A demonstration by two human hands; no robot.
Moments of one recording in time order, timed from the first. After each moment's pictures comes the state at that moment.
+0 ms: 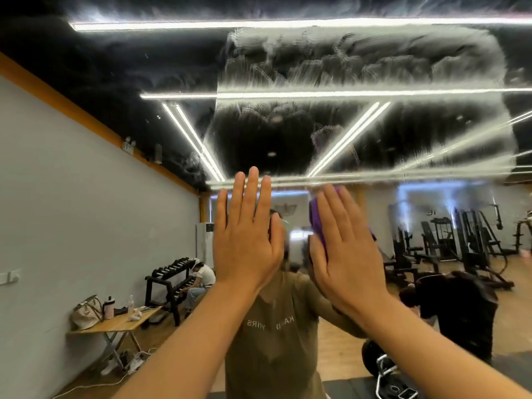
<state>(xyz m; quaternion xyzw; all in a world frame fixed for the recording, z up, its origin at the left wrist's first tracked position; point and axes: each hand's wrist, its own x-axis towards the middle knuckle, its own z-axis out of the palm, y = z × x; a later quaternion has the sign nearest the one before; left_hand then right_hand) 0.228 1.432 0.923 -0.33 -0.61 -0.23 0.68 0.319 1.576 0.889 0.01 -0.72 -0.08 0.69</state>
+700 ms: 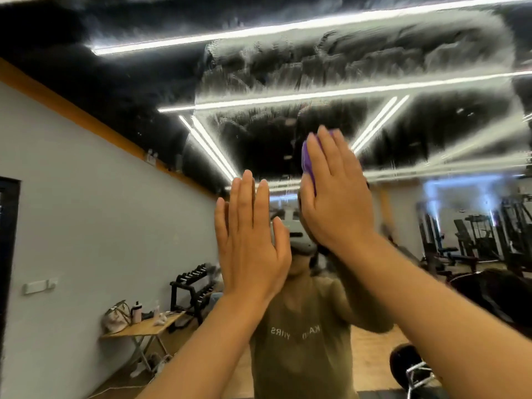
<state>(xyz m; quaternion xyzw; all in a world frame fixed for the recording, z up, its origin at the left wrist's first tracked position) 0.261 1.464 0.926 -0.31 -0.61 -0.29 0.67 0.320 1.590 0.979 0.01 -0.69 -0.04 0.72</state>
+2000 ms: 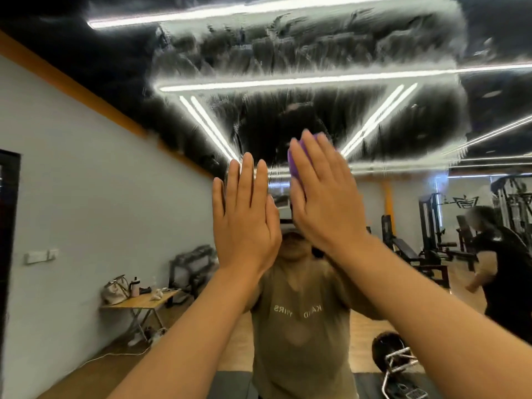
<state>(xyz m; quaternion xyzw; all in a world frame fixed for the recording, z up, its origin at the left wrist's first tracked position) 0.286 1.547 0.922 -0.27 -0.64 -0.26 0.67 0.352 1.669 0.954 0.06 -0.70 -0.07 0.71</state>
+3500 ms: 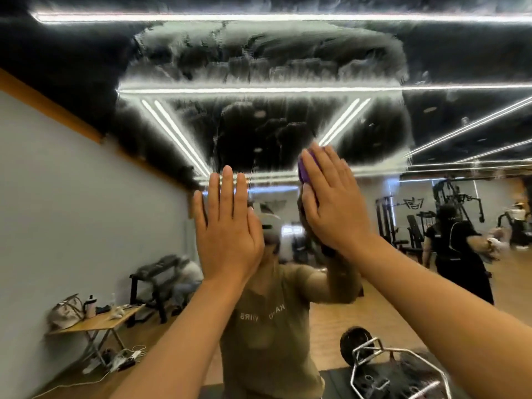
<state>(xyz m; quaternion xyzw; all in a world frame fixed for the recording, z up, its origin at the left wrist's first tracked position) 0.286 1.547 0.918 -0.28 -0.64 -0.26 0.67 0.383 1.711 0.953 0.02 -0.73 -0.08 0.68</state>
